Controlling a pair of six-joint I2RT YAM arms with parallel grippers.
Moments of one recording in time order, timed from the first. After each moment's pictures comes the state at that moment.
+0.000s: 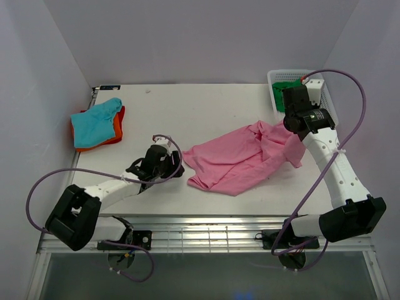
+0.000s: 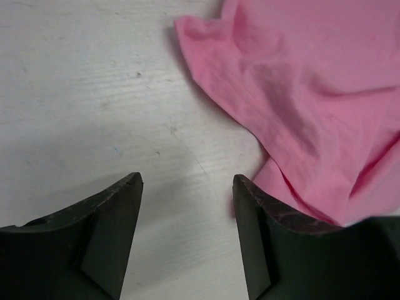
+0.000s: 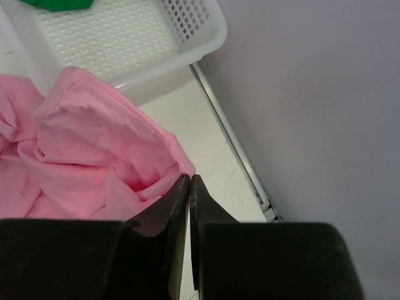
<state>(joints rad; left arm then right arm) -0.54 1.31 0.56 0.05 -0.04 -0.50 0.27 1.33 1.45 -0.95 0.82 0.23</state>
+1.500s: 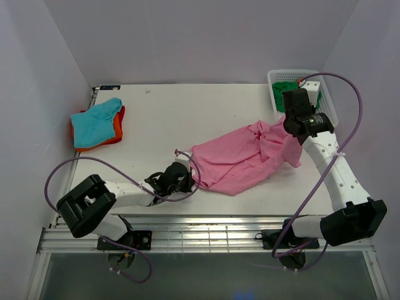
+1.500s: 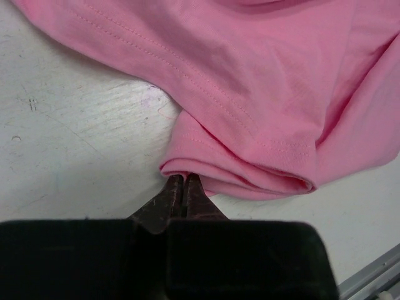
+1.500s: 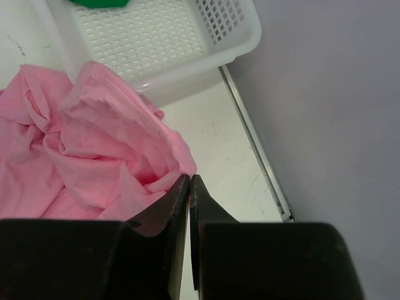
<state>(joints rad) -0.87 1.42 0.46 0.30 -0.17 -0.50 0.27 1.30 1.38 -0.86 0.72 0.20</state>
